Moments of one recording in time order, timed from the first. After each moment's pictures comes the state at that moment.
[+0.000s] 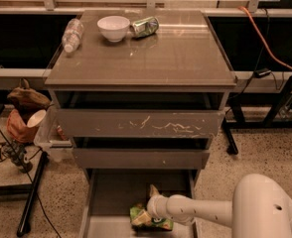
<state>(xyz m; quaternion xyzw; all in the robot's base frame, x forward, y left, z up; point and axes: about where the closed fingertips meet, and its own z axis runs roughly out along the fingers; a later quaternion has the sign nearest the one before) 0.545 0.002 0.189 -0.47 0.79 0.18 0.35</state>
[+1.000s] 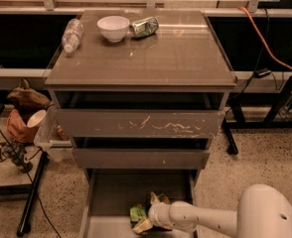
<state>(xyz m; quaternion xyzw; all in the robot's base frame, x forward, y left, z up) 0.518 0.001 0.163 -0.47 0.79 0.20 0.34</state>
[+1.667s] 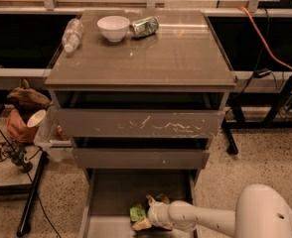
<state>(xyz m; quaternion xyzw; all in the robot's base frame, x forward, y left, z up) 0.519 0.003 0.159 -0.47 0.79 0.21 0.34</state>
